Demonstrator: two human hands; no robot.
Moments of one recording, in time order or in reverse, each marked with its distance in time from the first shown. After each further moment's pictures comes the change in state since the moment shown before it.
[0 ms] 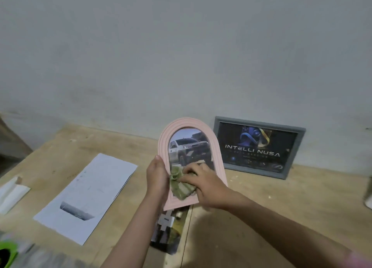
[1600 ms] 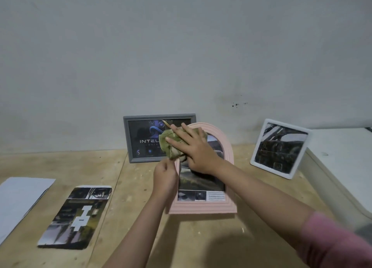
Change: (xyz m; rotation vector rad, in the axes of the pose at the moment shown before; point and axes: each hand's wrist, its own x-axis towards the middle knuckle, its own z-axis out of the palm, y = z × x) left_hand -0.231 -0.049 0.201 0.222 -0.341 0.234; right_hand -0.218 0.093 -0.145 -0.333 0.299 0.126
